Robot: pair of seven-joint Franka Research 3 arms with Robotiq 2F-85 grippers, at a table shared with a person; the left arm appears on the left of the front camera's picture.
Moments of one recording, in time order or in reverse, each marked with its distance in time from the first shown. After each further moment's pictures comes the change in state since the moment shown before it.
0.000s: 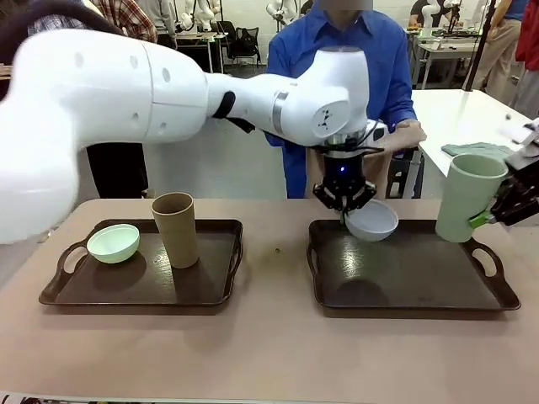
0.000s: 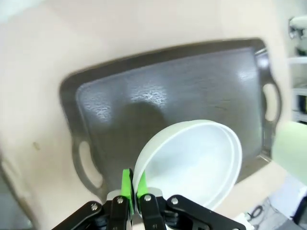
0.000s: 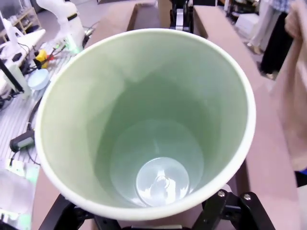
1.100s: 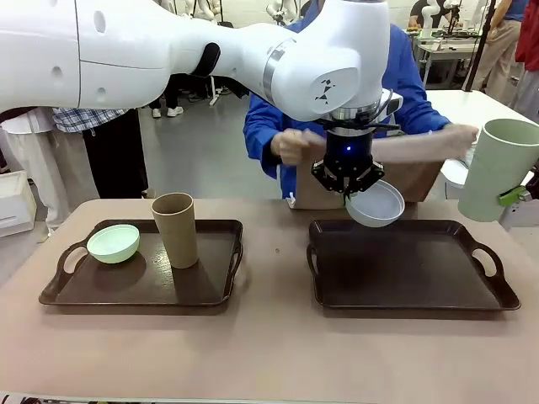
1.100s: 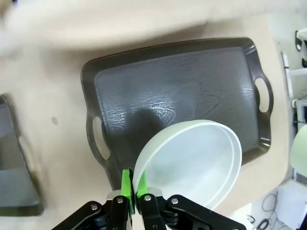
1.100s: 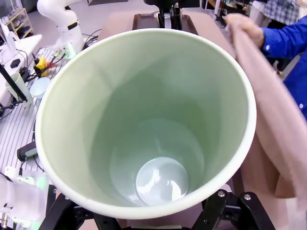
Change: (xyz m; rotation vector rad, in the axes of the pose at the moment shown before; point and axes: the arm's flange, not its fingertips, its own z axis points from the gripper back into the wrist) left arm -0.048 -0.009 0.056 0.064 -0.091 0.026; right arm 0.047 0.048 0.036 -0.060 0.006 0.013
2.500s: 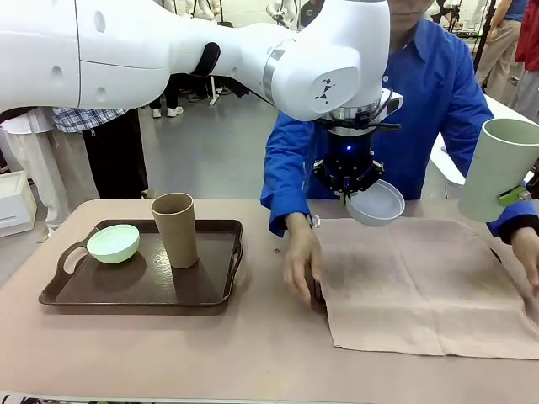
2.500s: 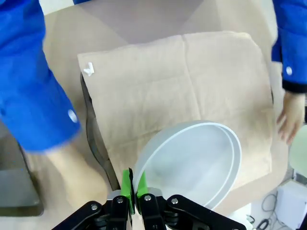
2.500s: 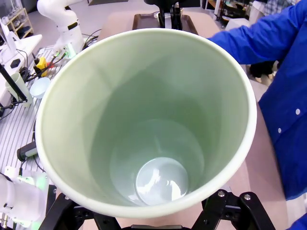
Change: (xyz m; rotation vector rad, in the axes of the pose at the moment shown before) left arm 0.000 0.000 0.001 -0.001 -0.001 0.000; right arm 0.000 0.000 0.000 0.001 0.000 0.001
